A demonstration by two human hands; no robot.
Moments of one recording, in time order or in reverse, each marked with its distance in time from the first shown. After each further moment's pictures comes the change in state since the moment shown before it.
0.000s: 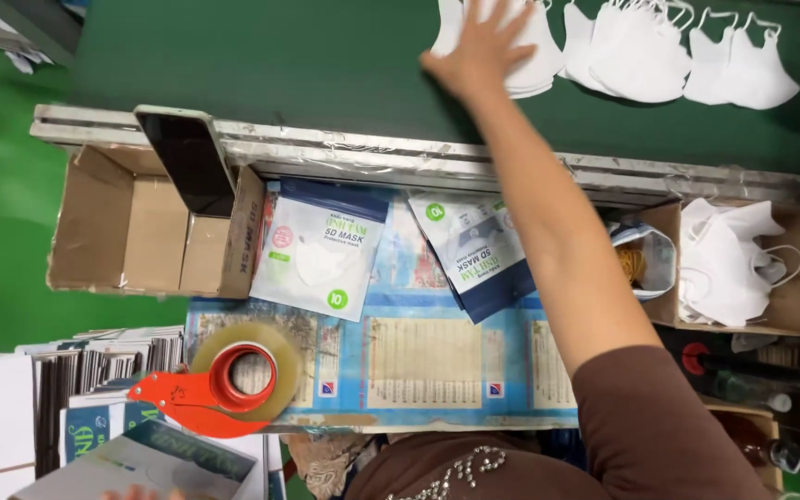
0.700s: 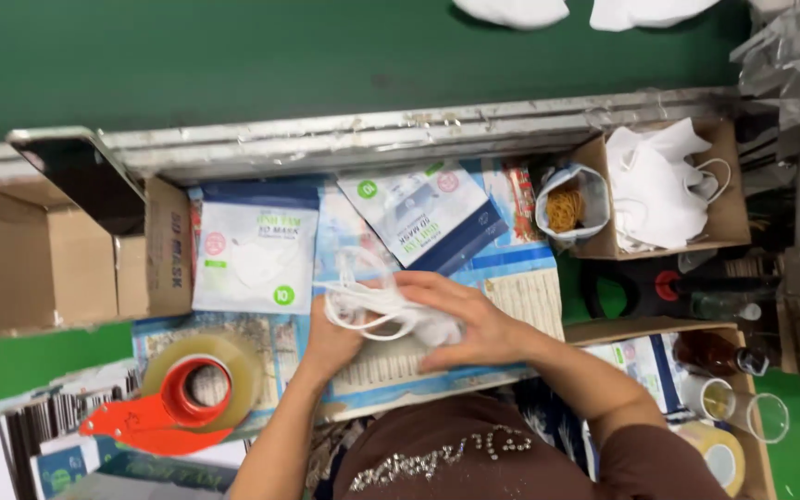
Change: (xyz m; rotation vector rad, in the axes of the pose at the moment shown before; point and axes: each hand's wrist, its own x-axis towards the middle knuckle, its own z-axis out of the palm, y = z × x) left_hand 0.160 0.515 0.170 -1.087 -1.084 -0.254; right_hand -0.349 0.093 -0.090 1.032 -0.517 -0.629
